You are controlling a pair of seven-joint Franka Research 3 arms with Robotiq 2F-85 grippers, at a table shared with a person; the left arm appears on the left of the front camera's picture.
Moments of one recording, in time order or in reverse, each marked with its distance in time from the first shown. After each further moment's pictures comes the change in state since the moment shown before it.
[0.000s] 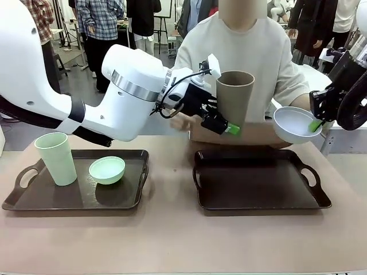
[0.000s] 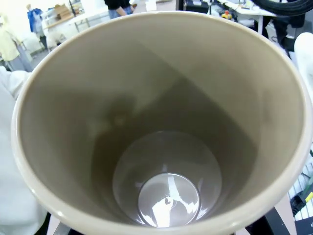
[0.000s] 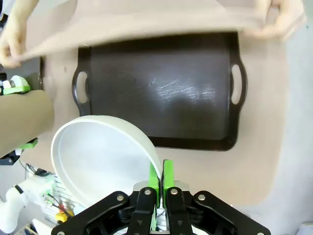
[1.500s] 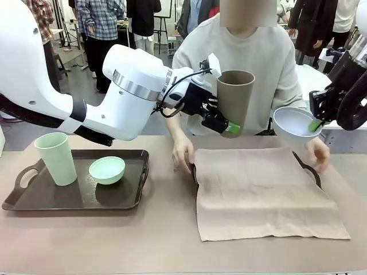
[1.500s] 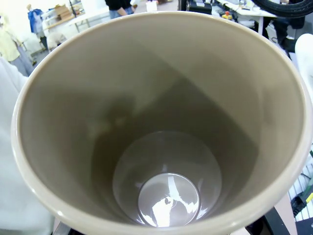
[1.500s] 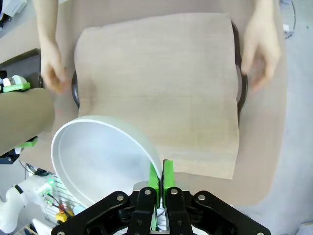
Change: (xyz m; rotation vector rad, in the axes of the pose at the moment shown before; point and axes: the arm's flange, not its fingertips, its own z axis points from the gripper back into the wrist) left arm 0.002 0.002 0.000 0.002 -0.005 -0.002; right arm 0.000 0.000 0.000 0.000 0.000 0.001
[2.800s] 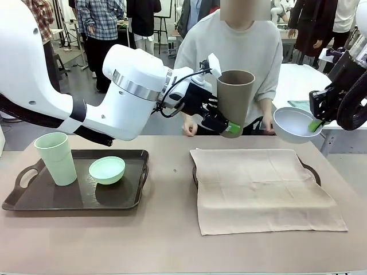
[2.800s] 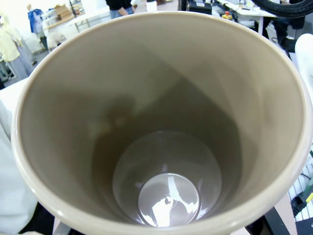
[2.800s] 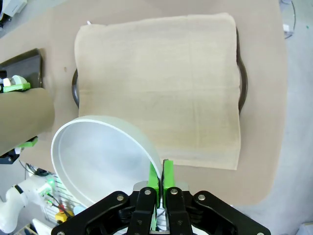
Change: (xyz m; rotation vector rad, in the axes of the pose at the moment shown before) left arm 0.000 0.000 0.000 0.000 0.000 0.000; right arm 0.000 0.000 0.000 0.000 0.000 0.000
